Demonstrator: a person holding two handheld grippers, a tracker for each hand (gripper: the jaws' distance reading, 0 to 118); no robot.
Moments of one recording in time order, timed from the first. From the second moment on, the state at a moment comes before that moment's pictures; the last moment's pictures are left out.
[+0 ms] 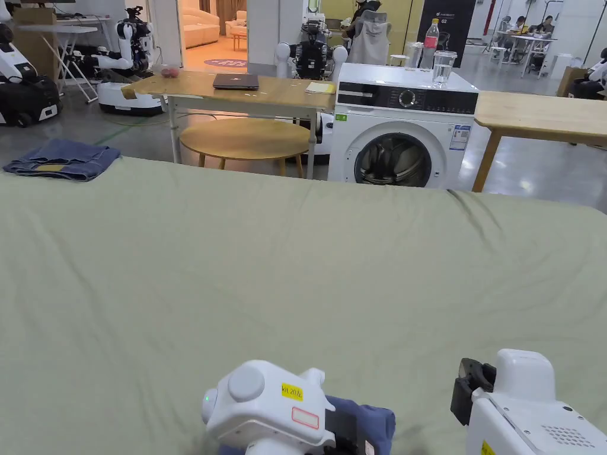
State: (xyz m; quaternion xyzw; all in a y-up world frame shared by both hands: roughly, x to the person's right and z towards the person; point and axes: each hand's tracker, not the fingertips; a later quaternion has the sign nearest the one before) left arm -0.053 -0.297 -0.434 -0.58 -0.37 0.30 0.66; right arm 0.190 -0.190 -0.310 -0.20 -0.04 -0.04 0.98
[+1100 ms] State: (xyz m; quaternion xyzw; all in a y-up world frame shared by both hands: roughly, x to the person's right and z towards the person) left arm -0.163 -0.166 -0.348 0.00 -0.04 0.00 1.00; right arm 0.160 -0.166 -0.325 -0.08 -0.07 -0.02 0.99
